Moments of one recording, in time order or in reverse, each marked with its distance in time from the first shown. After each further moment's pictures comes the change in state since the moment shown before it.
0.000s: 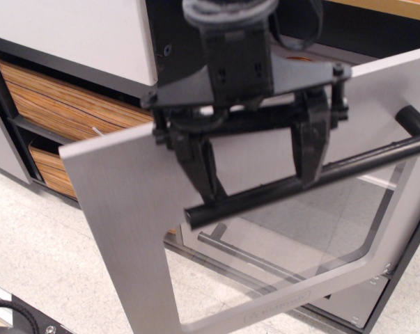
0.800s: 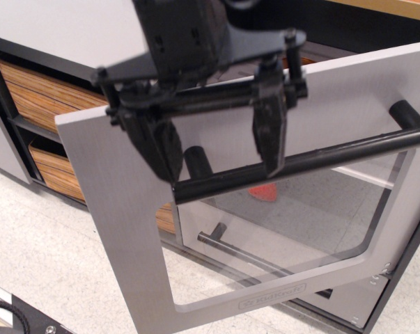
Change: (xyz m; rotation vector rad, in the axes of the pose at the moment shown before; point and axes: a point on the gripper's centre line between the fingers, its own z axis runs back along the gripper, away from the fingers) arm -0.011 0.017 0.016 -0.064 0.083 -0.123
